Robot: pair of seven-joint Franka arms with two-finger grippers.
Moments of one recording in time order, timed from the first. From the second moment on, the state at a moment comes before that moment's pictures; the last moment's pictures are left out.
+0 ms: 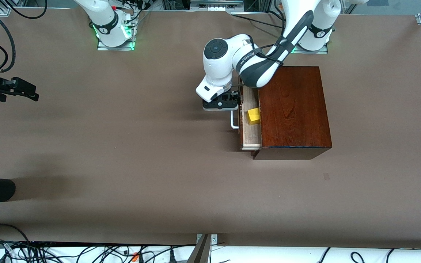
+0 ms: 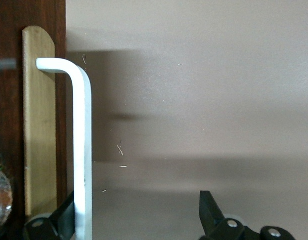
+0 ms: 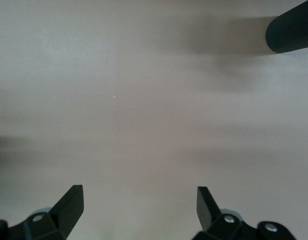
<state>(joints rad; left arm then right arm) -0.49 0.53 -0.39 -1.72 0.34 2.18 -1.05 0.04 0.11 -0.07 -1.51 -0.01 1.56 -0.08</state>
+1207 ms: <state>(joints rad) -0.36 0.46 -0.40 -1.32 0.28 1.59 -0.72 0.04 0.11 -0.06 -1.51 -0.01 1.56 -0.08</state>
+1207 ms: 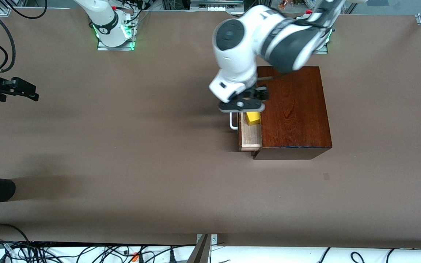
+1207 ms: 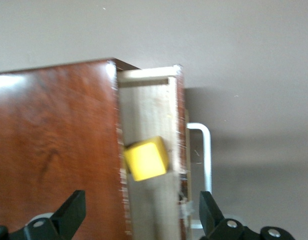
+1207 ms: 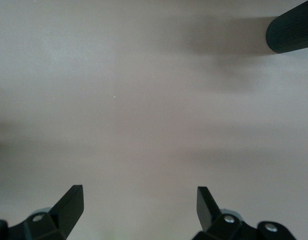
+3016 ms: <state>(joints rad) -0.01 -0.06 -0.02 -1.71 0.02 1.60 -0.01 0.58 0.42 0.20 -1.42 0.15 2.18 1.98</state>
